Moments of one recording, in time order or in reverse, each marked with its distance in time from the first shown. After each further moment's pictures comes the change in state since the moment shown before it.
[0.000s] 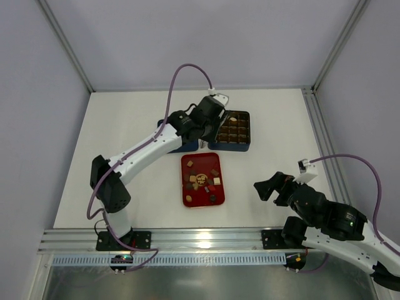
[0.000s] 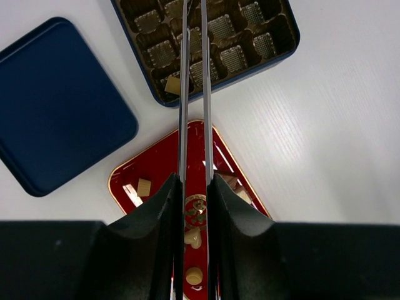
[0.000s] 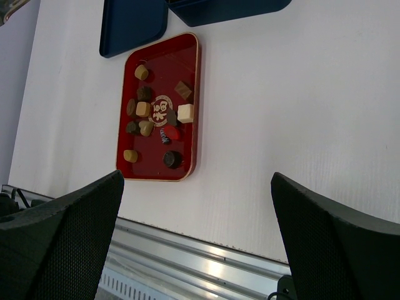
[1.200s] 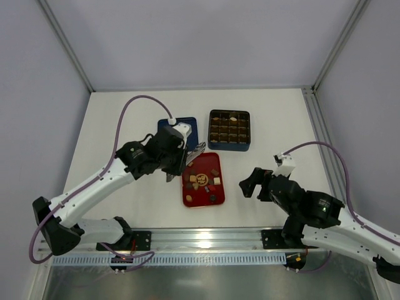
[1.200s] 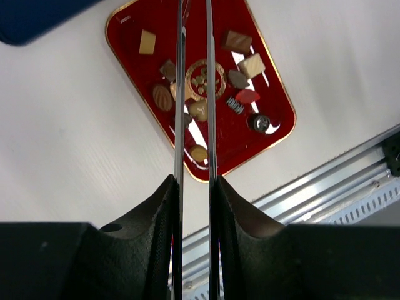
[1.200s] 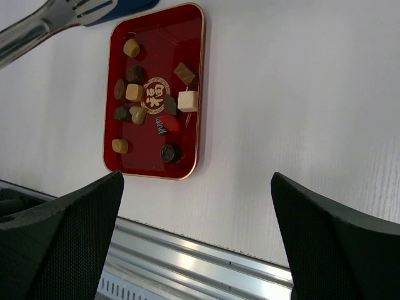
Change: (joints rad) left arm 0.000 -0.555 -0.517 -0.130 0.108 -0.133; right arm 0.000 0.259 -0.006 0.150 -0.053 -0.025
